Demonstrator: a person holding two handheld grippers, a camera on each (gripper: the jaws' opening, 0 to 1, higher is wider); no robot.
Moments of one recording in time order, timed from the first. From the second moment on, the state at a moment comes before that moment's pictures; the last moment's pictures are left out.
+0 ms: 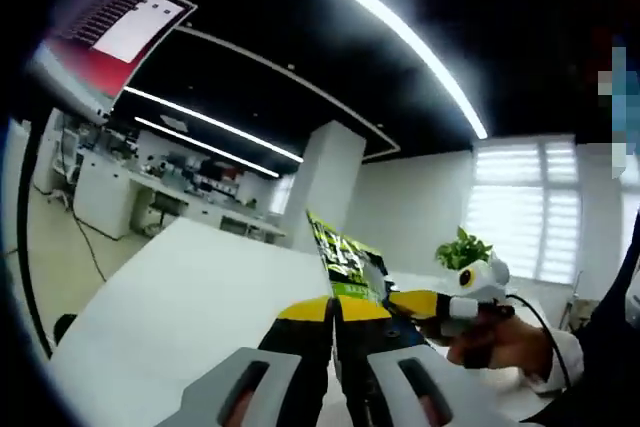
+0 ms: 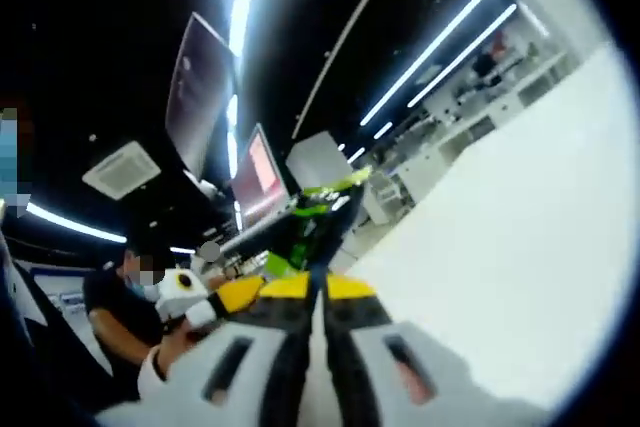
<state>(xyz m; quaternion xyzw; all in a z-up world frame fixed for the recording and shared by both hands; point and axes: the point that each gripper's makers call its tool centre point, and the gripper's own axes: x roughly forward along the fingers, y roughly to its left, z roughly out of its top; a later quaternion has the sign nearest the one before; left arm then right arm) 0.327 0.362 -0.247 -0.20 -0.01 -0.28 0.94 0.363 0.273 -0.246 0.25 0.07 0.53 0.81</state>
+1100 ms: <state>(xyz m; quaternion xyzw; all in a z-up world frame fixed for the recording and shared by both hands) 0.317 0.308 -0.249 -0.13 -0.01 -0.39 0.91 0.303 0.270 -0.187 0.17 -0.07 0.61 0.77</state>
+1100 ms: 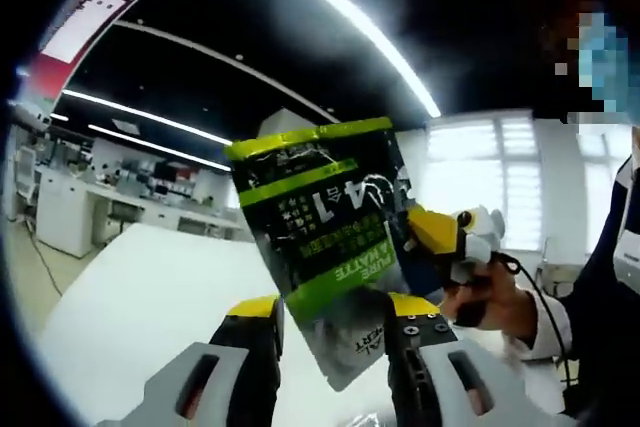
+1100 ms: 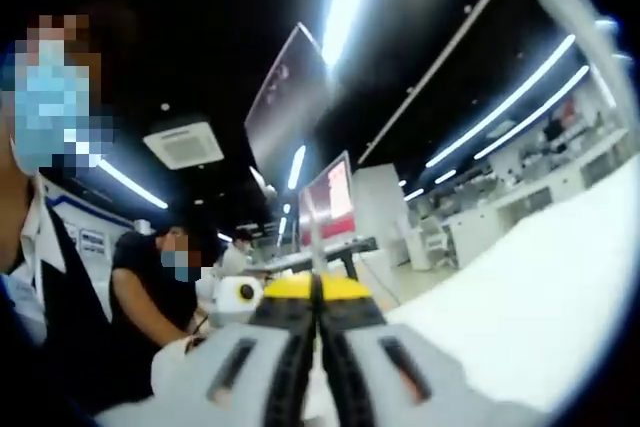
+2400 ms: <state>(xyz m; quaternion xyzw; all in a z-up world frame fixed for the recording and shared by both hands) 0.284 0.306 -0.206 -0.20 -0.09 -0.45 0.87 0.306 0.267 -0.188 0.15 -0.08 0.59 0.79</state>
